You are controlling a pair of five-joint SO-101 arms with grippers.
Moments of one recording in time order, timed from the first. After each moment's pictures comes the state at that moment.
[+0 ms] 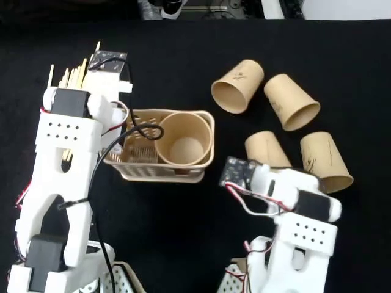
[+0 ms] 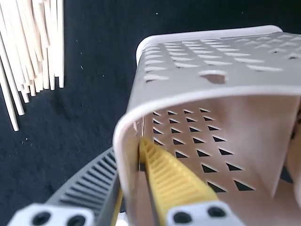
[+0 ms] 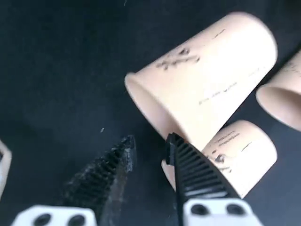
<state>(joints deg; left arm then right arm) 2.6 -16.3 2.9 100.4 0.2 15.2 -63.1 64.0 74.9 84.8</state>
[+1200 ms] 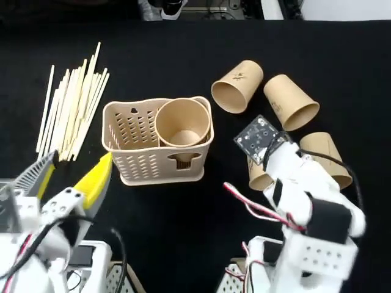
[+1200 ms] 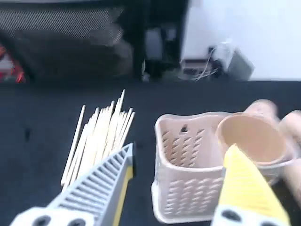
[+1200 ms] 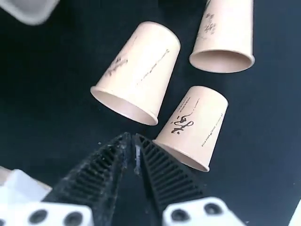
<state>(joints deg) -5.1 -76.6 15.3 91.0 0.5 11.6 -63.2 32.8 95.6 48.7</state>
